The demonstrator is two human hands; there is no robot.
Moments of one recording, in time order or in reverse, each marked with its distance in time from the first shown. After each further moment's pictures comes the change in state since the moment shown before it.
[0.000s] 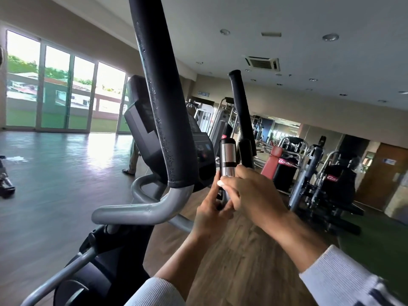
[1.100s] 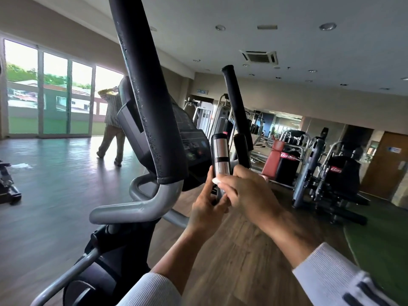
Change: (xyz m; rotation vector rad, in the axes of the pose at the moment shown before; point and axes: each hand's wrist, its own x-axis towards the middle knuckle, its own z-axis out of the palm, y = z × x) left_hand -0.008 0.021 0.002 -0.054 -0.065 -0.040; right_hand -0.010 0.018 0.017 0.237 0.011 0.098
